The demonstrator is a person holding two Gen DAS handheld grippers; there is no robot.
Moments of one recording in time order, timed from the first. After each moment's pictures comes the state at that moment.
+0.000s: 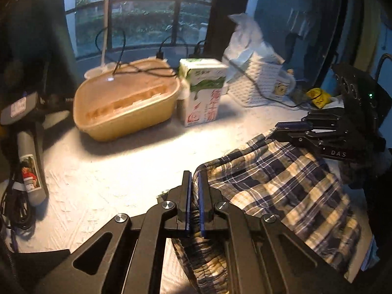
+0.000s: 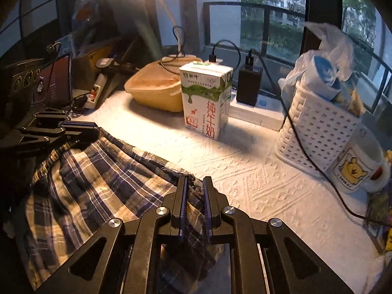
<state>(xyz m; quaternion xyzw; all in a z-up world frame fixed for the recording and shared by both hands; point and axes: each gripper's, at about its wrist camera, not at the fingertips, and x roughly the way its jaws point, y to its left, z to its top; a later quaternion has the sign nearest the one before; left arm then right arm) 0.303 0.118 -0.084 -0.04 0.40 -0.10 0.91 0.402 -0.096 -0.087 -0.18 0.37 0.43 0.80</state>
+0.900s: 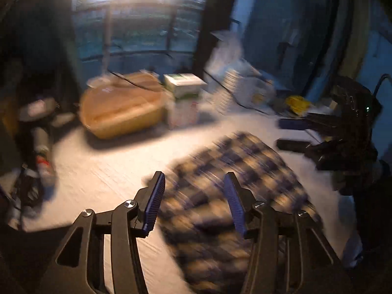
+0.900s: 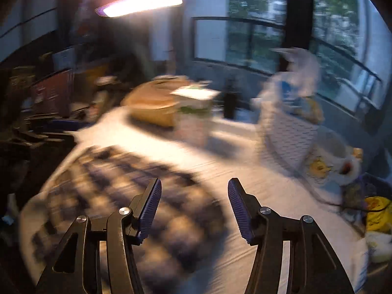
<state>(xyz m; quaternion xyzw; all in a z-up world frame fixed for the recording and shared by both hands) 0.241 0.107 -0.042 -0.07 0.39 -0.14 0.91 0.353 -0.125 -0.046 -0.17 0.33 0.42 0.83</state>
